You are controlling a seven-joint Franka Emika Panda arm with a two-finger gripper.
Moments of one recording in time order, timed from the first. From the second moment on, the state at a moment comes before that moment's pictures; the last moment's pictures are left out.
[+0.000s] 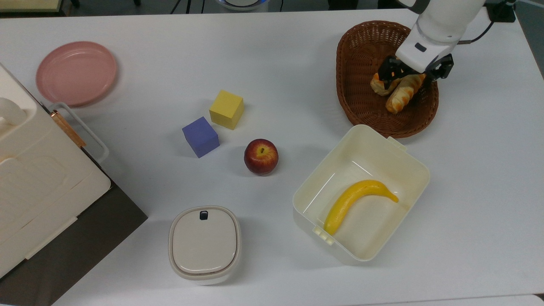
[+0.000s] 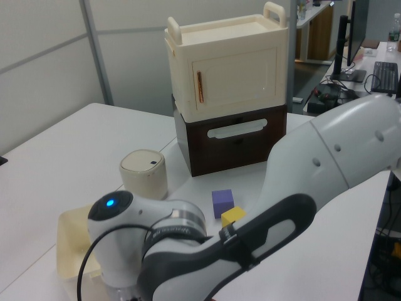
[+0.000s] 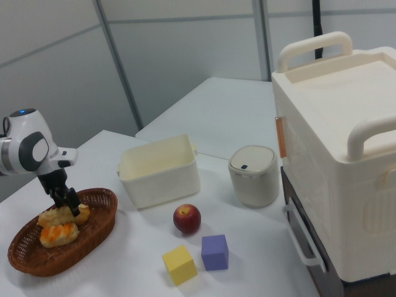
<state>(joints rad) 0.67 0.45 -0.01 -1.60 0.04 2.04 0.61</state>
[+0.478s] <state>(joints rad) 0.67 0.49 -0.01 -1.60 0.04 2.07 0.61</state>
